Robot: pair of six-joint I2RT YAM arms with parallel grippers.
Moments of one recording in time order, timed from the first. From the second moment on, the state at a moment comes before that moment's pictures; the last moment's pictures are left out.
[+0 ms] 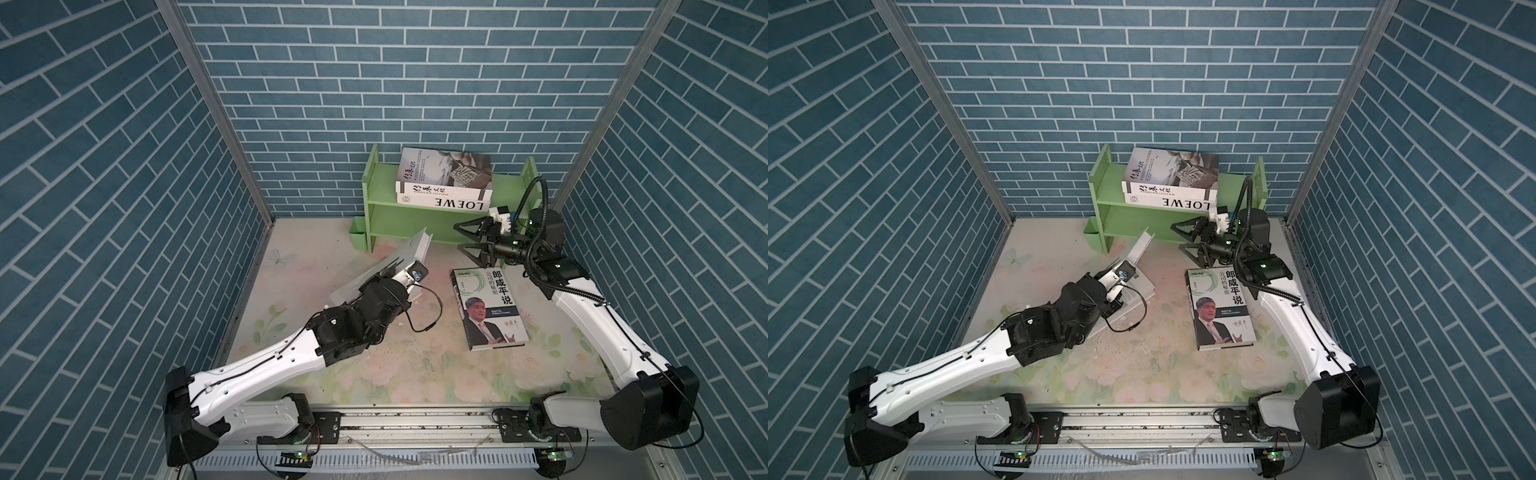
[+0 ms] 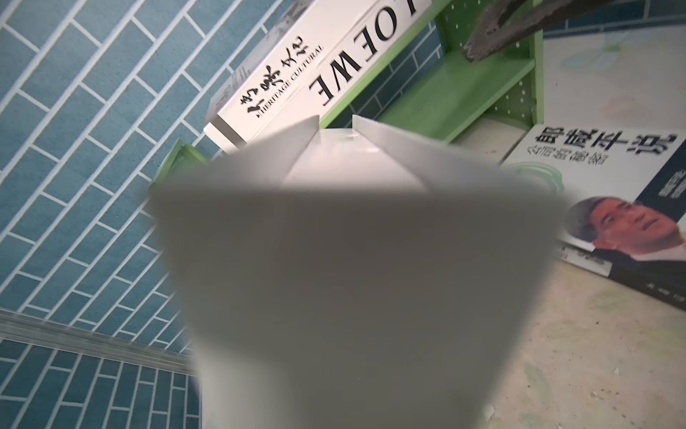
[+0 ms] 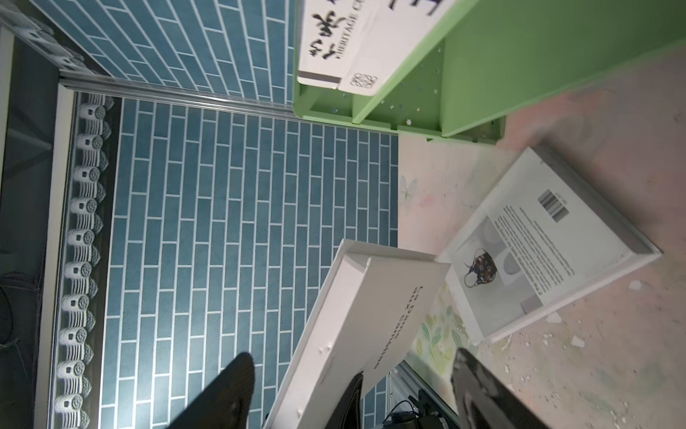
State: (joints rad) left arm -1.08 1.17 1.05 -0.36 -0.75 0.34; right arm 0.31 1.31 1.20 -0.20 -0.83 1.21
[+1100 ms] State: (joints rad) left arm -1.31 1.45 0.95 0.21 -1.10 0.85; right arm 0.41 1.33 1.08 -0.21 -0.83 1.39
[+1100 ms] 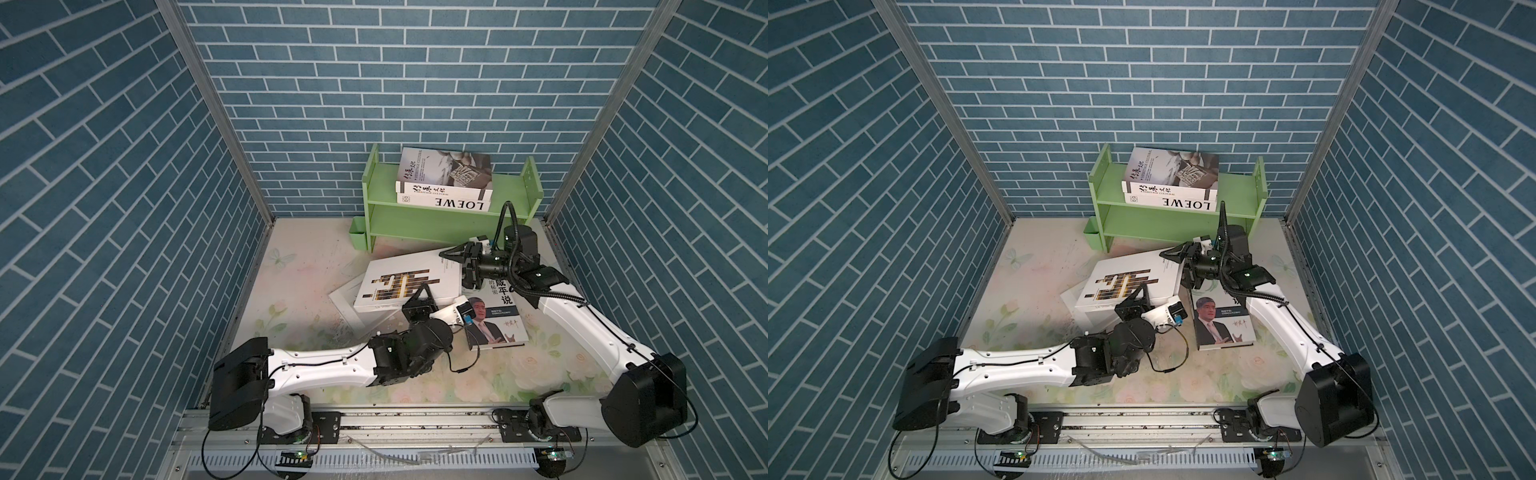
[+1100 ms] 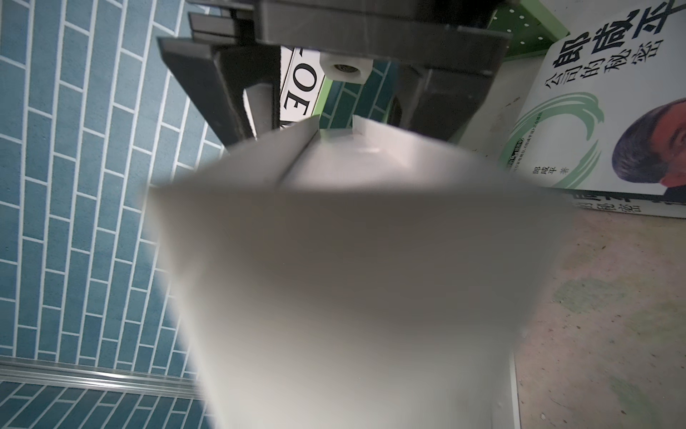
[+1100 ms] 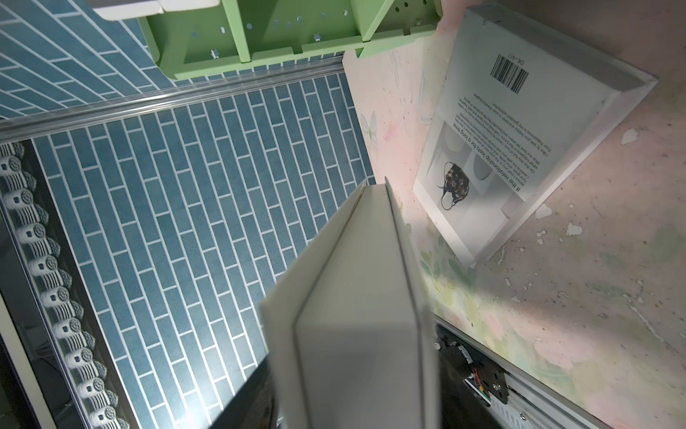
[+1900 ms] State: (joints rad) left arm -1.27 1.19 1.09 -0.31 -0.81 0.35; right arm 0.40 1.33 1.08 -0.20 -0.80 1.36
